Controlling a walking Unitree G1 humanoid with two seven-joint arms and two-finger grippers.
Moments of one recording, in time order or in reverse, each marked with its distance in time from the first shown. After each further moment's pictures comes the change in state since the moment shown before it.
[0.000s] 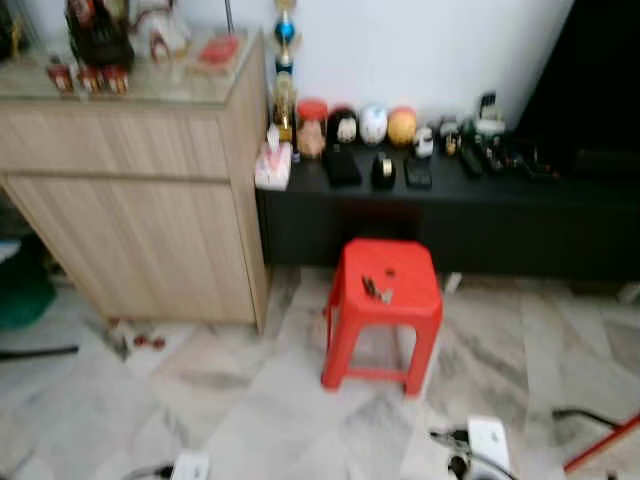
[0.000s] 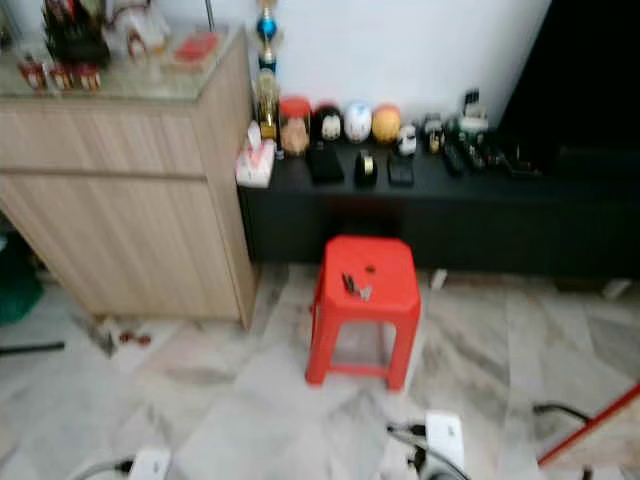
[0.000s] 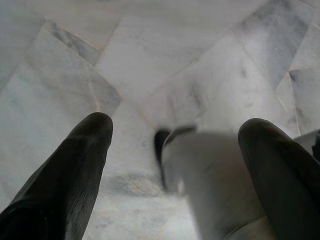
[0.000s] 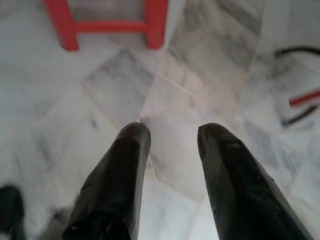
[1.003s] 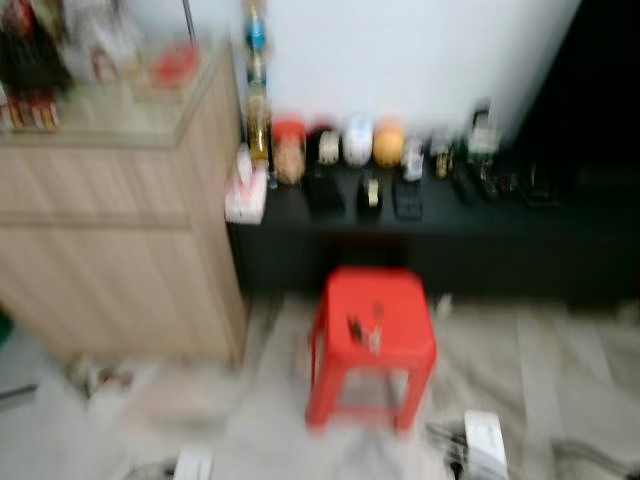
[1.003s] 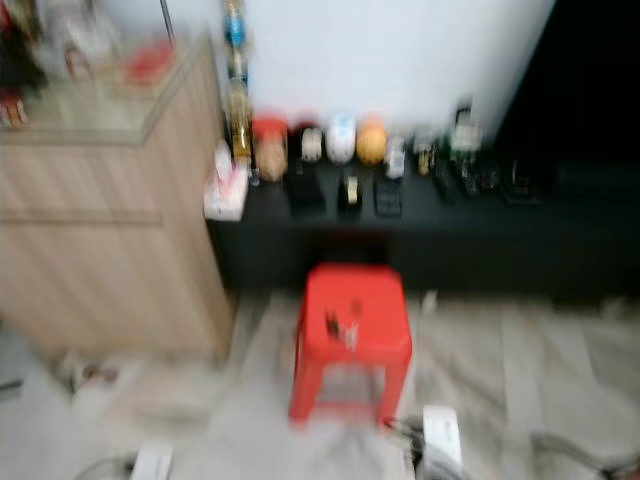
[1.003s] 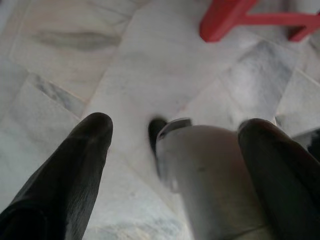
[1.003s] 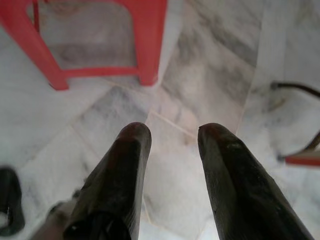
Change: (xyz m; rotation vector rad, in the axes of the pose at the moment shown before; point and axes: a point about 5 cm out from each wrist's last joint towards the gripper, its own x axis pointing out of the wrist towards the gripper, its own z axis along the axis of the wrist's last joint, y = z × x) left arm 0.001 0.000 0.005 -0.003 -0.016 0.001; right arm 0.000 0.001 0.000 -0.010 0.004 0.006
